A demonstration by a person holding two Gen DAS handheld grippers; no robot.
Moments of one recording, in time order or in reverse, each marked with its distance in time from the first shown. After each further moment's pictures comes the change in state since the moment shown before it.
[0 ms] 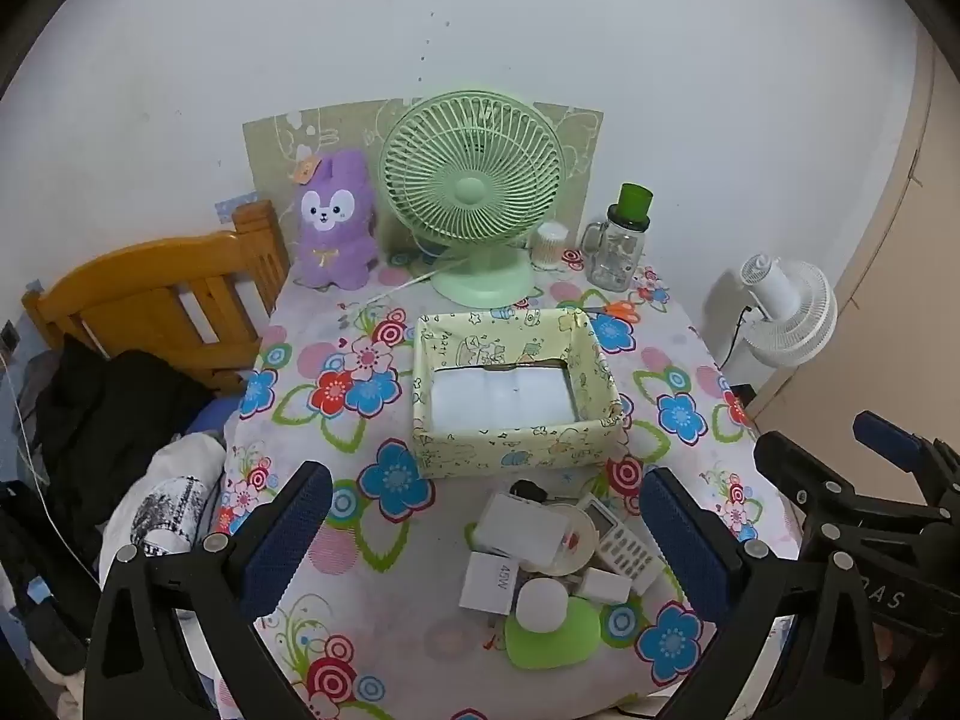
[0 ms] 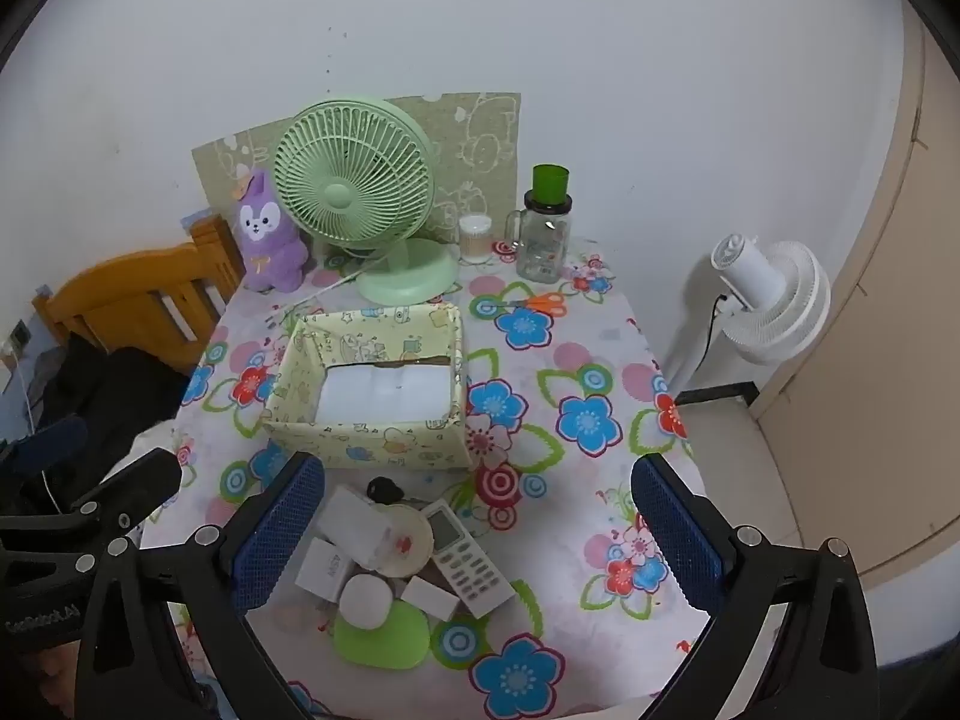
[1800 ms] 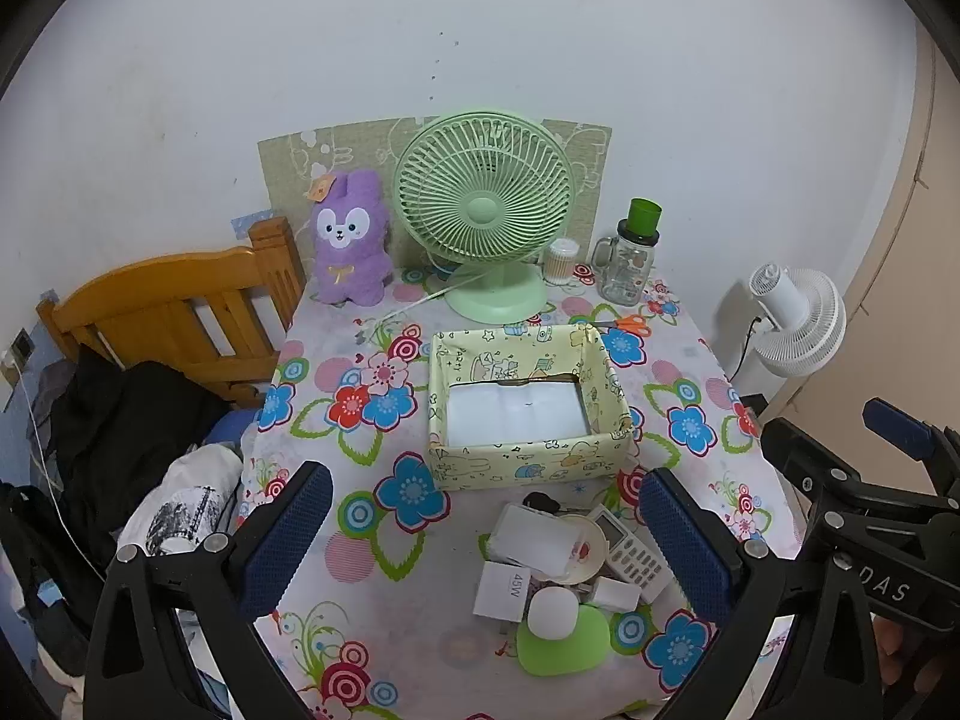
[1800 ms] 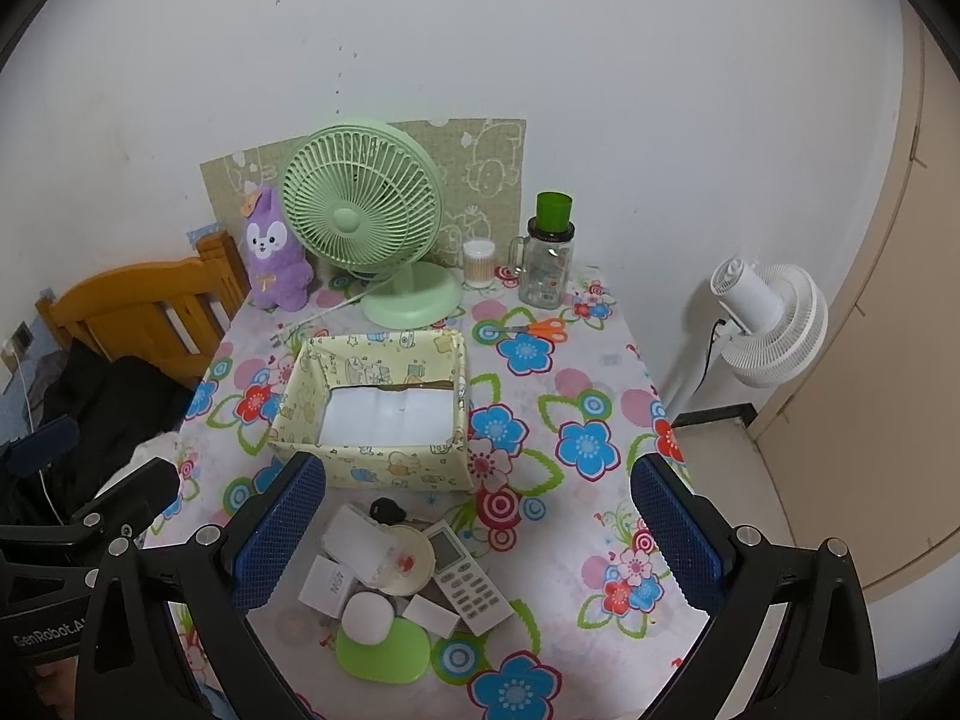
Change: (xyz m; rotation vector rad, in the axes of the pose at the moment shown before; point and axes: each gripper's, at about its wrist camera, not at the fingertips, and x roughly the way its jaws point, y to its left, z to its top) left arm -0.011 -0.001 0.001 0.006 -0.056 0.041; right arm -0.011 0.004 0.007 -0.031 -0.041 -0.009
